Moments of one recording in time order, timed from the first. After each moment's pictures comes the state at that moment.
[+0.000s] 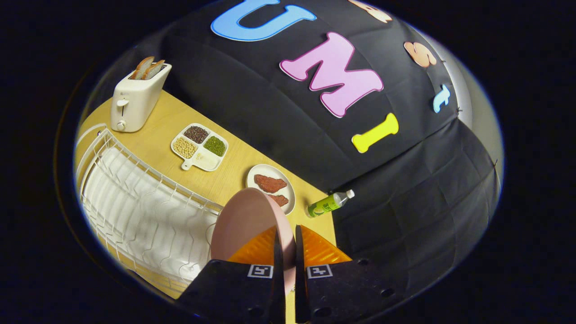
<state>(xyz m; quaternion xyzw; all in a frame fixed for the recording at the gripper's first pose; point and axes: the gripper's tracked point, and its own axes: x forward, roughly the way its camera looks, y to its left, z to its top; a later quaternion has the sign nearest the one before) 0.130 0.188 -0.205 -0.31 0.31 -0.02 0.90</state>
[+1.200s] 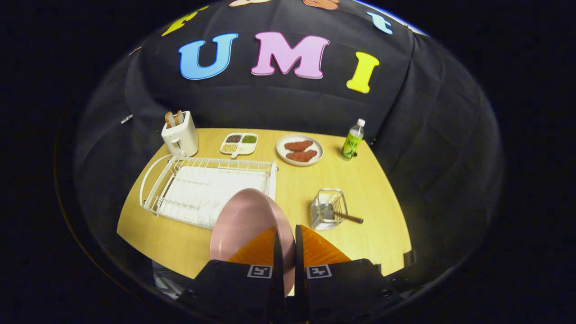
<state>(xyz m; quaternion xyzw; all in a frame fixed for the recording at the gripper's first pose) -0.086 0.105 -0.221 0.04 0.40 0.09 0.91</state>
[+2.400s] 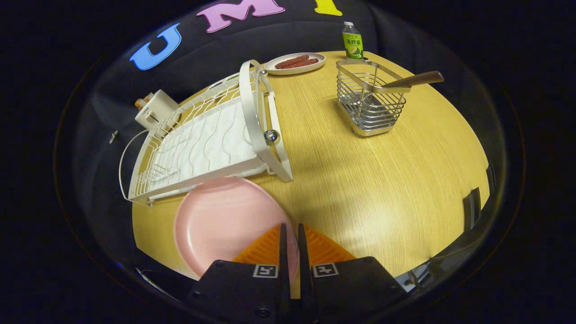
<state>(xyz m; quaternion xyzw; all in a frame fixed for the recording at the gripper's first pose) -0.128 0.169 -0.422 0.19 0.52 0.09 0.83</state>
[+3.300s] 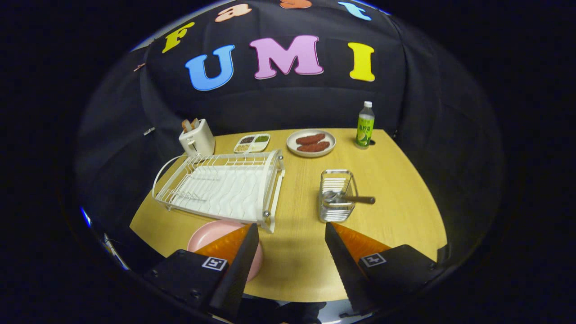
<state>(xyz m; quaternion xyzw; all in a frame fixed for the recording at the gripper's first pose) -0.077 0.049 -0.267 0.10 0.31 0.16 0.93</state>
